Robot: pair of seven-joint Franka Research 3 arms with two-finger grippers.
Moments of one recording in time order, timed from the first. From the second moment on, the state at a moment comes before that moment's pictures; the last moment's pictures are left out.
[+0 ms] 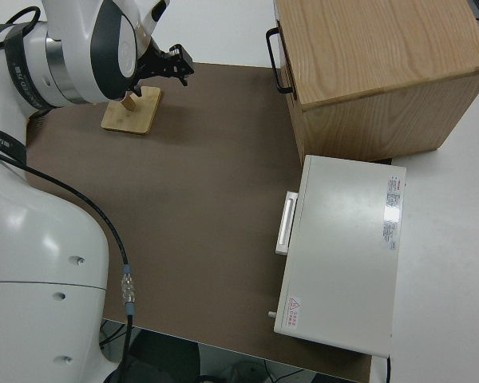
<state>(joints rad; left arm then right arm) 0.07 0.06 -0.03 -1.54 0.00 1.60 0.05 0.06 0.13 0.14 -1.45 0.01 1.81 -0.18</state>
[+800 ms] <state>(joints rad) 0.37 0.12 -0.02 -1.52 0.00 1.76 0.50 0.20 0.25 0.16 -1.48 -0.12 2.11 -0.21</state>
